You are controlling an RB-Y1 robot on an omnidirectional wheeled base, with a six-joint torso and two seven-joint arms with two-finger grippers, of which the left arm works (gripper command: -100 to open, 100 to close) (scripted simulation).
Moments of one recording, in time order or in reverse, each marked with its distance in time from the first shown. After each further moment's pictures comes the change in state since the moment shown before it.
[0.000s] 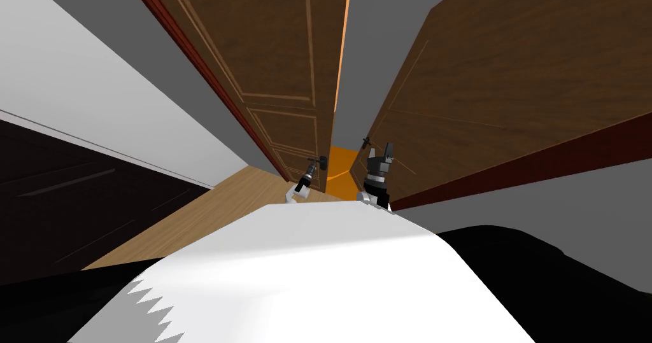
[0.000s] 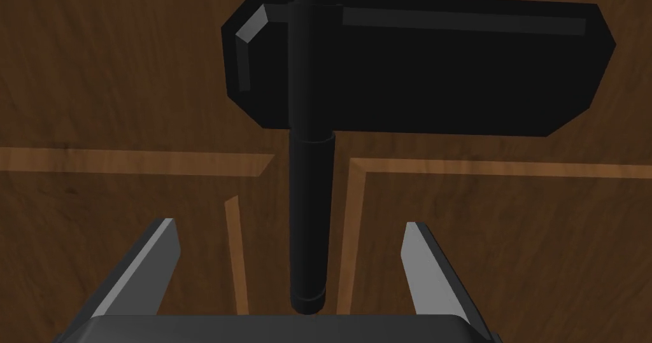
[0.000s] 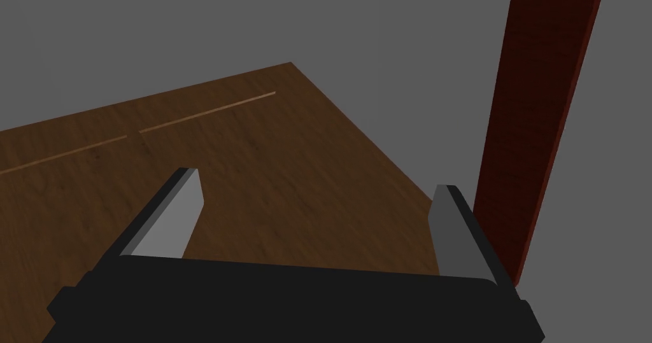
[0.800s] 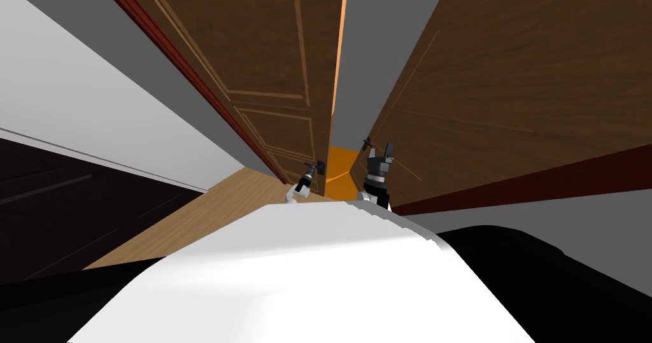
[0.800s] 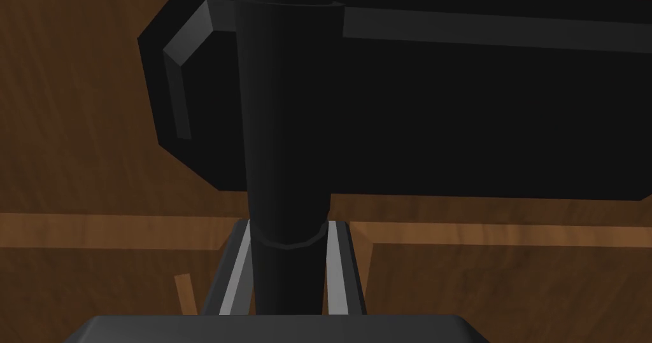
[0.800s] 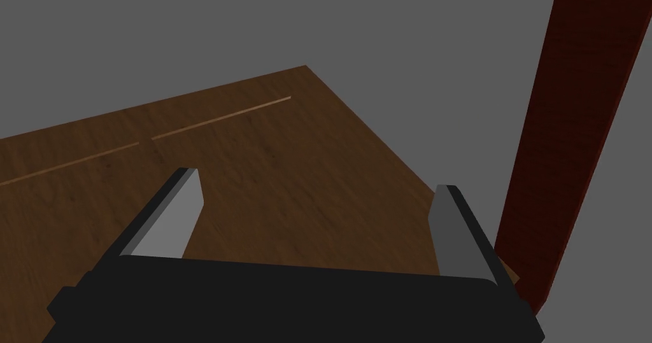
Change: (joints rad) arm -0.007 -0.009 0.011 0.019 0.000 -0.007 -0.002
